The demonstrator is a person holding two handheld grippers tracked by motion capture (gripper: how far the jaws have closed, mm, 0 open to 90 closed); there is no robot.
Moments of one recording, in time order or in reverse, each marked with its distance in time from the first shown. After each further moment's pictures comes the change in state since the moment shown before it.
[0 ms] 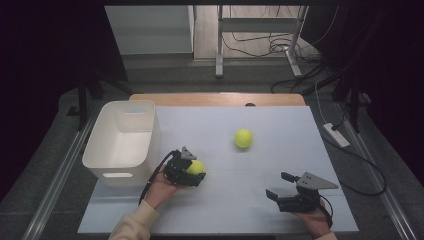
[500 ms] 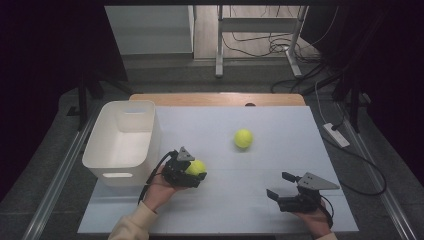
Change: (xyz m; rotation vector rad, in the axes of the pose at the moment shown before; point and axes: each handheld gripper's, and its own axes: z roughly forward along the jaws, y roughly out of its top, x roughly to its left) left arm -0.006 -0.001 -0.013 -0.070 -0.023 0.010; right arm 0.000 0.000 -0.002 -0.011 -0.009 0.001
